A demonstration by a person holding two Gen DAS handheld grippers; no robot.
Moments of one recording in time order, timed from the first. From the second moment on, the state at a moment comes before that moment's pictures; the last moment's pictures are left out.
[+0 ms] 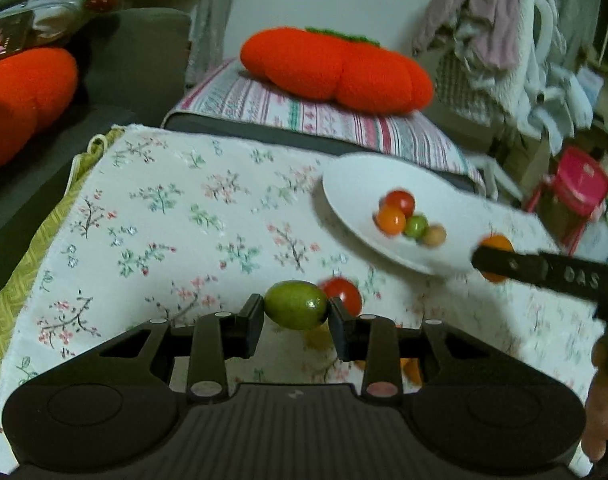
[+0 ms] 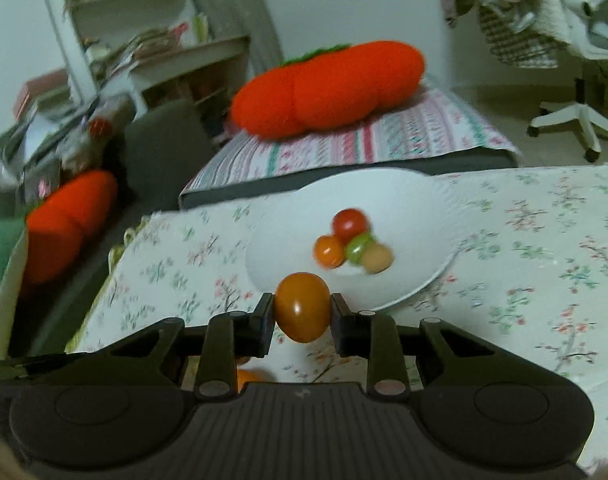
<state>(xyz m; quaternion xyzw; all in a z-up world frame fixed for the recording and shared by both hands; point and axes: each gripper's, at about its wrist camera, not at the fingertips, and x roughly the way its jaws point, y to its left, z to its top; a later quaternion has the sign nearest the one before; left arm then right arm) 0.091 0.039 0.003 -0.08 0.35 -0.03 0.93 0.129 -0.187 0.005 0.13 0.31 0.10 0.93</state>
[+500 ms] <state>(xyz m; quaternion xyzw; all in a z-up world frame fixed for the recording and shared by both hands) 0.127 -0.004 0.001 -0.01 0.30 -0.07 0.95 0.138 -0.214 -0.006 0.19 0.34 0.04 0.92</state>
